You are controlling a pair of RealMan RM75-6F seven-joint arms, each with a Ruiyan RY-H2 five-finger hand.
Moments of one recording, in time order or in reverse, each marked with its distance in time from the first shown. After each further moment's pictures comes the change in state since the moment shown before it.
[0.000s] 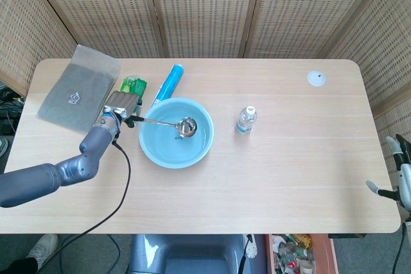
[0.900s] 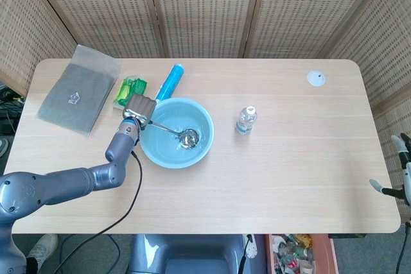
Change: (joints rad) left arm -0.113 -0.176 0.090 0.064 -0.048 0.172 0.245; right arm 0.002 0.011 0.009 0.023 0.012 -0.027 0.065
